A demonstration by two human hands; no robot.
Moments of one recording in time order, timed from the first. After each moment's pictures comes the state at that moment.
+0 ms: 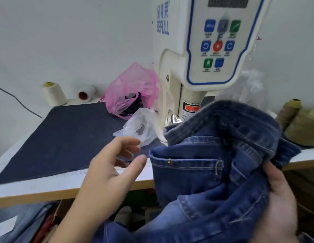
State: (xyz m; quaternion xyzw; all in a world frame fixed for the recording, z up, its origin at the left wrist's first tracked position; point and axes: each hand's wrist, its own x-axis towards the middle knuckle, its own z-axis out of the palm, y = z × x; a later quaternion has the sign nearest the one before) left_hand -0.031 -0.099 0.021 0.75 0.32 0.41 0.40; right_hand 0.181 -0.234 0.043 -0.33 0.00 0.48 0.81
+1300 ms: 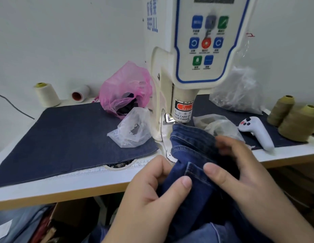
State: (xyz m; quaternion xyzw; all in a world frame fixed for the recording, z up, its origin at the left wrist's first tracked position) left_hand 0.016 -0.169 0.043 0.64 0.22 0.37 0.64; right_hand 0.189 -0.245 0.044 -0.70 -0.52 0.14 0.46
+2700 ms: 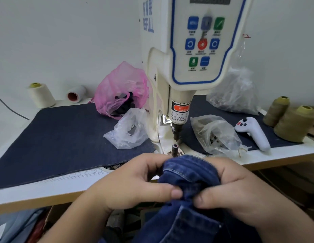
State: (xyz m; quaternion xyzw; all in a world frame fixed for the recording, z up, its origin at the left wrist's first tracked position) left_hand 0.019 -0.099 0.040 0.71 0.07 0.12 0.69; right_hand 0.190 -0.224 0.058 -0.39 -0.54 0.61 0.43
